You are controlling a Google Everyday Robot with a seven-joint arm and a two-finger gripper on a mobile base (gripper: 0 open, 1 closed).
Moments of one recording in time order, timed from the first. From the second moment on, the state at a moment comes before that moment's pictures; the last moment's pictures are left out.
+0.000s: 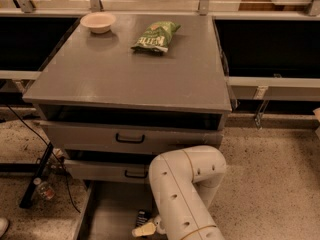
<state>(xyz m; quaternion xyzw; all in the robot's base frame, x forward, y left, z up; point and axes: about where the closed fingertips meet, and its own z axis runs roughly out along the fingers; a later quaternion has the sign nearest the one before) 0.439 0.075 0.152 -0.22 0.84 0.48 0.14</state>
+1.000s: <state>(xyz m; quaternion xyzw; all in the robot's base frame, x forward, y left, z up) 0.439 0.075 0.152 -0.22 0.84 0.48 0.14</state>
